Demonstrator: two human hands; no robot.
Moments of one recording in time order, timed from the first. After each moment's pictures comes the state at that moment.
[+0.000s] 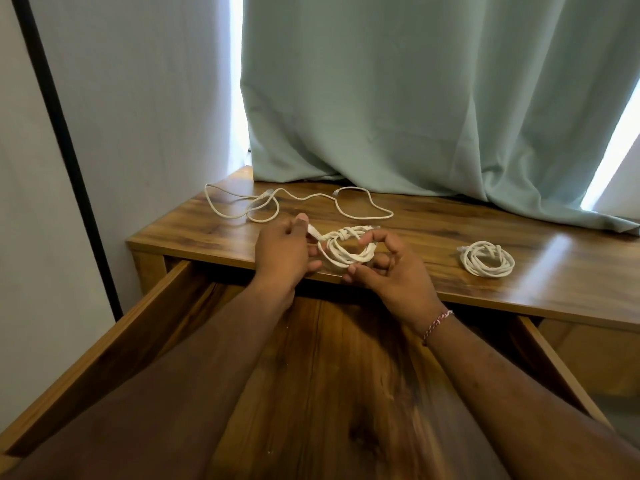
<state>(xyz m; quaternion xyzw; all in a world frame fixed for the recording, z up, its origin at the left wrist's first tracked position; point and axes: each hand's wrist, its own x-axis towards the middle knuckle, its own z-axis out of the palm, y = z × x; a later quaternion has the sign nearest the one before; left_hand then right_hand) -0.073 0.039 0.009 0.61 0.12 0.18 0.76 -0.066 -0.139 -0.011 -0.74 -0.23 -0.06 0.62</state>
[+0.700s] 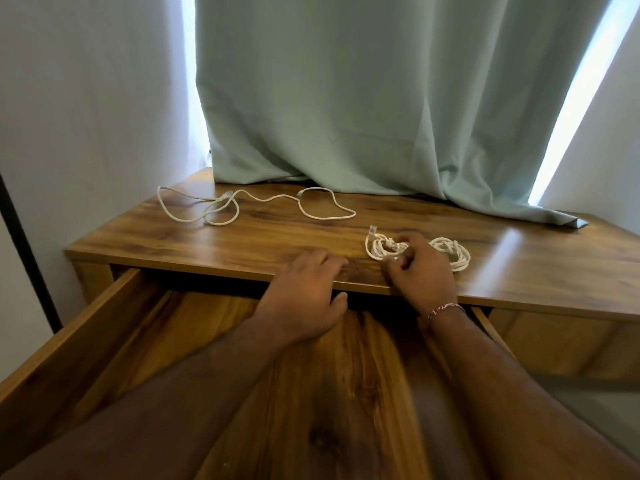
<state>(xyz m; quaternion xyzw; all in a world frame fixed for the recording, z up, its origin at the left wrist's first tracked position) -0.085 -0.010 -0.022 0.94 -0.21 0.20 0.18 -0.029 -0.234 -0.016 -0.91 -0.05 -0.29 0.29</state>
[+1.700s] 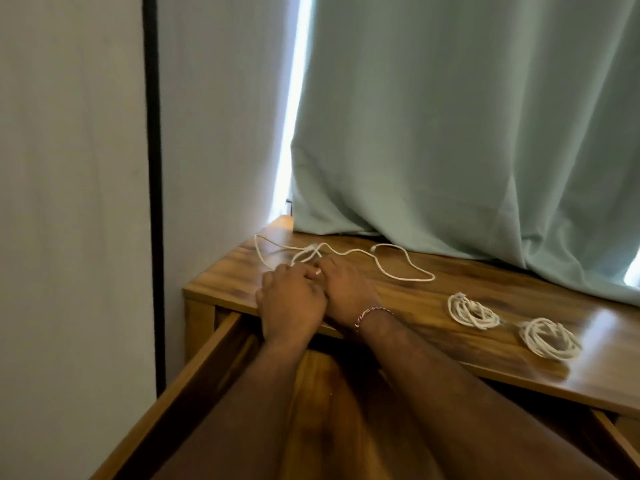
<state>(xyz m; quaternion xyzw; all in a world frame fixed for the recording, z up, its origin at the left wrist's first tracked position) -0.058 0.113 -0.002 0.86 0.14 0.33 0.37 0.015 0.013 0.016 -0.92 -0.33 -0.17 0.12</state>
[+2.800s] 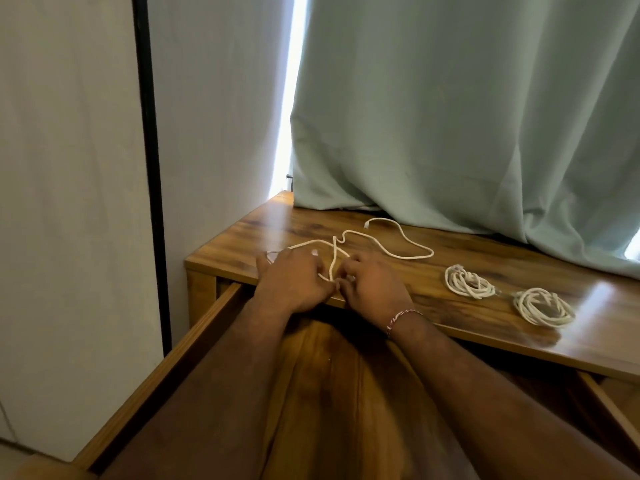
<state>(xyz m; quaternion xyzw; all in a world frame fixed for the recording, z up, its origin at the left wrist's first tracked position) -0.058 0.134 0.002 0.97 0.02 0.19 0.15 -0.004 -0.034 -0.010 -0.91 -0.33 -0.24 0.12</state>
